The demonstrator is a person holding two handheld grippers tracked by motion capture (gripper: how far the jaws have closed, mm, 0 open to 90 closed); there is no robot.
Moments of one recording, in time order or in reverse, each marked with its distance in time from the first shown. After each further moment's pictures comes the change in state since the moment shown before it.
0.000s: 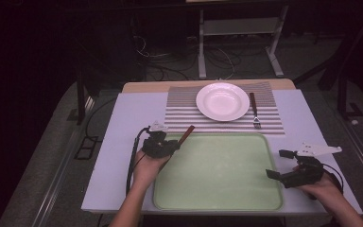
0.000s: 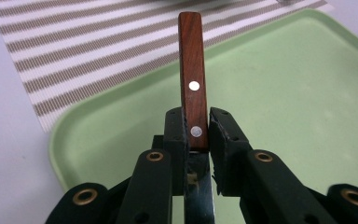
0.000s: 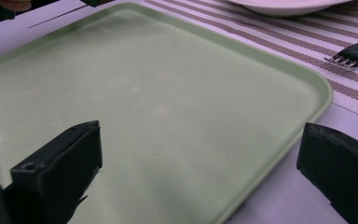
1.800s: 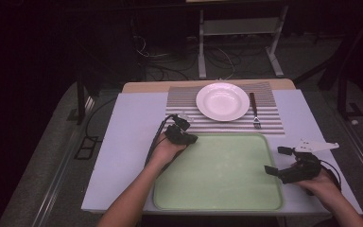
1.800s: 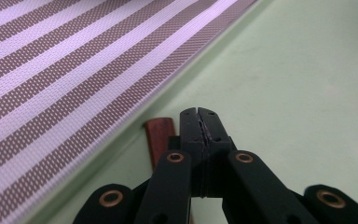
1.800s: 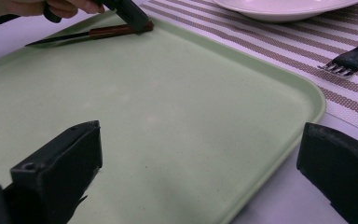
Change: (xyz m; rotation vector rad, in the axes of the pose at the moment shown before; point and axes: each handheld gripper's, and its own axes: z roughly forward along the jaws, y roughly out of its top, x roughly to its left) left arm 0.002 0.048 0.080 0.181 -0.127 0.184; right arm -0.007 0.006 0.007 -0.009 -0.005 0.002
